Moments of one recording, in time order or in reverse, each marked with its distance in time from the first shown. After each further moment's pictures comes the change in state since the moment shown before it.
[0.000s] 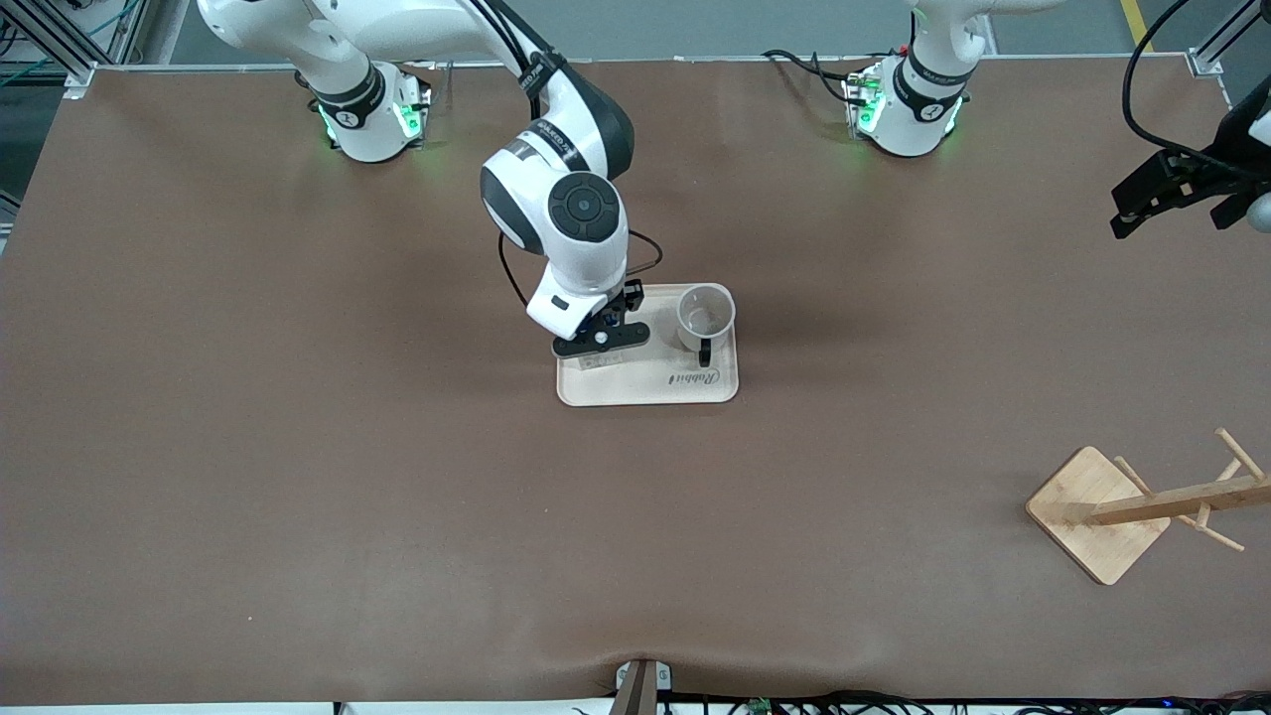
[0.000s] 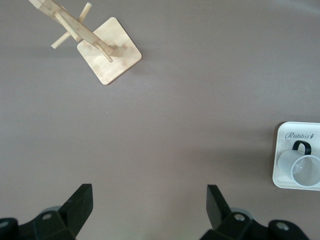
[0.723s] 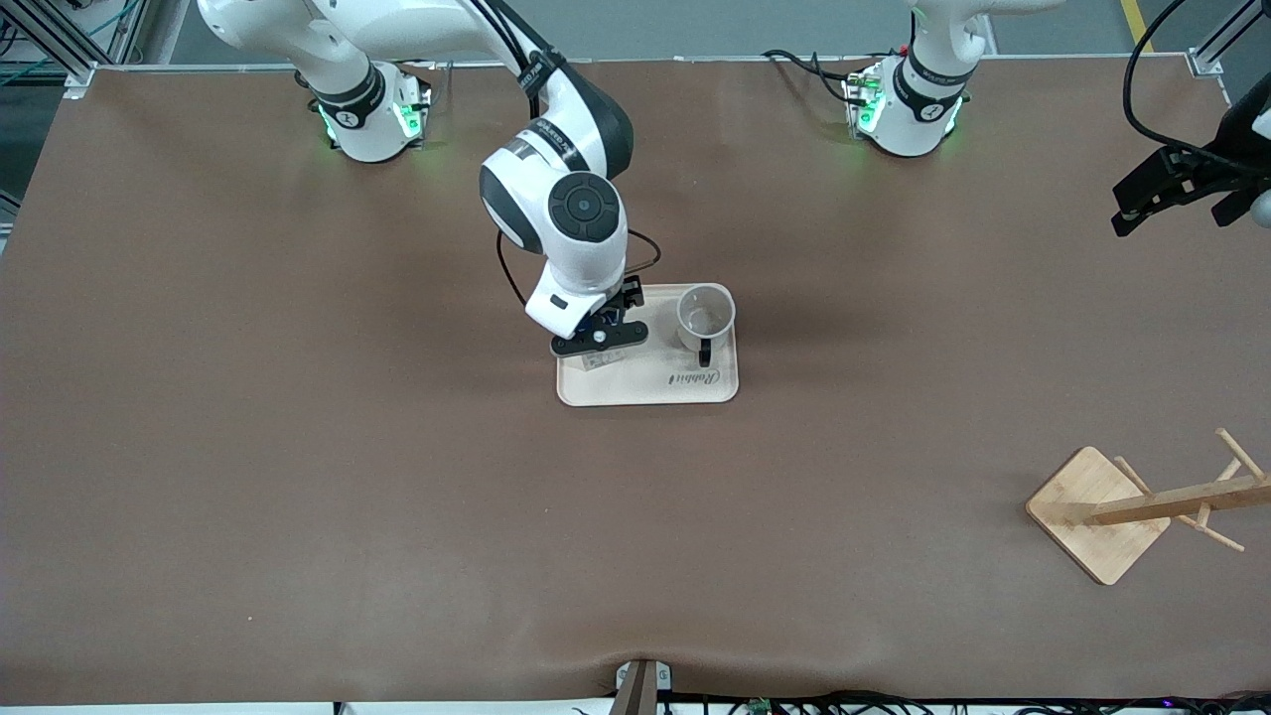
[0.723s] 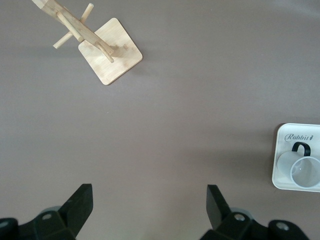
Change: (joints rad) left arm -0.001 -0.002 0.007 0.001 0.000 0.001 -0.003; right arm 0.000 -0.005 0.000 -0.002 -0.002 -0.012 0.000
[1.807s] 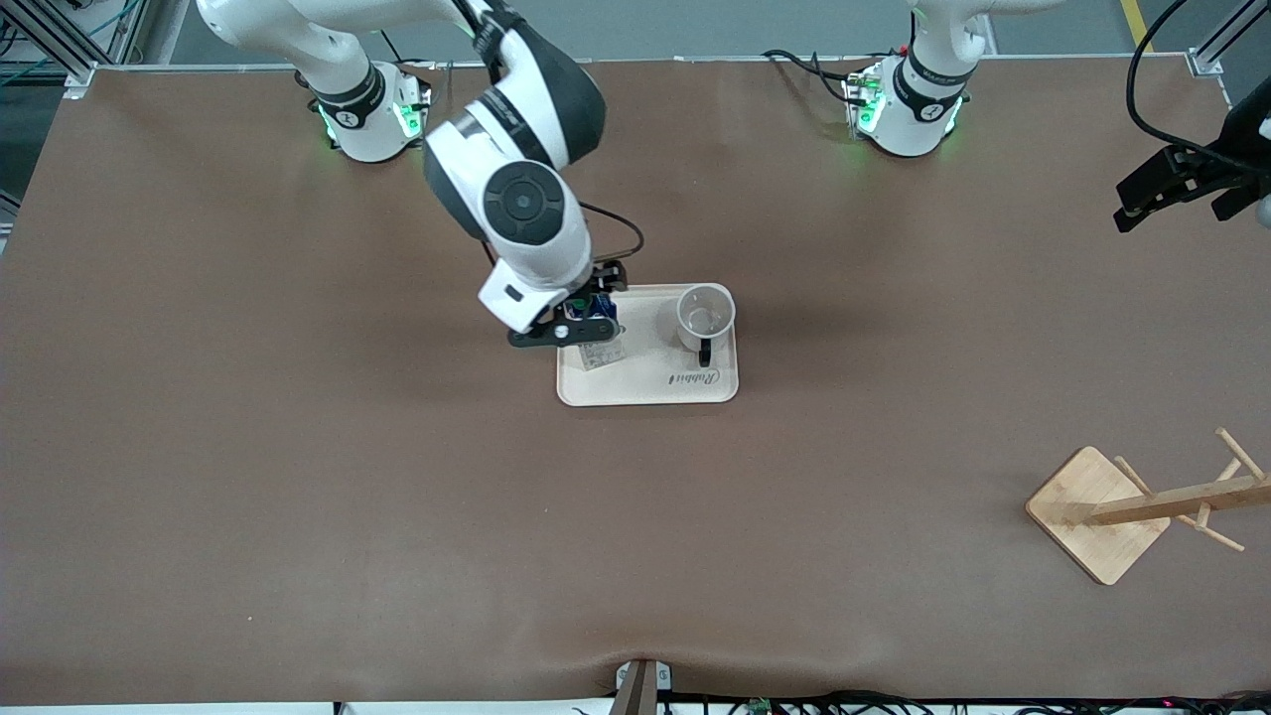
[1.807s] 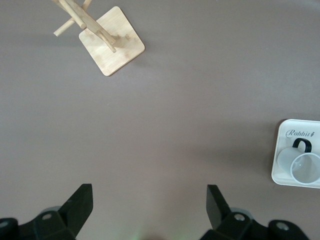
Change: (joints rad) left arm 0.012 0.000 0.005 -0.003 -0.012 -0.028 -0.009; right arm -0.072 -0.070 -0.023 0.131 0.137 -0.264 0.014
